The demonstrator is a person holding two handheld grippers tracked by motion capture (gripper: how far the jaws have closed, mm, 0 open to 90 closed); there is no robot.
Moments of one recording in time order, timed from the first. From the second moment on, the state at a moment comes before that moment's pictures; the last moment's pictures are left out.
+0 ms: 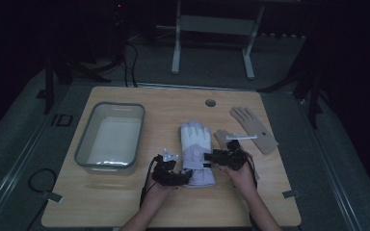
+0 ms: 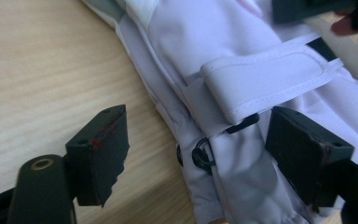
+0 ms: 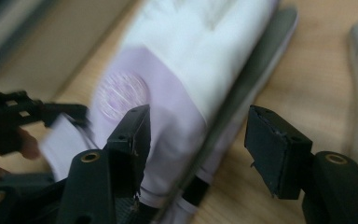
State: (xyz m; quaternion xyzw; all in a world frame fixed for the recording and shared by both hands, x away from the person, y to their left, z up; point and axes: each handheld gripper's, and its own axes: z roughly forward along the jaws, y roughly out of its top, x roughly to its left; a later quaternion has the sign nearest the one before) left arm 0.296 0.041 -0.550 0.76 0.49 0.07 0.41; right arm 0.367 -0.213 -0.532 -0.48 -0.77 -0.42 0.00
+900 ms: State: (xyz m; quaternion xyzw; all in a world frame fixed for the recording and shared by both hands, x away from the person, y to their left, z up) left arm 0.308 0.043 -0.550 0.79 0.44 0.00 0.42; right arm 0.364 -0.195 -0.536 -0.46 -0.81 -0.38 0.00
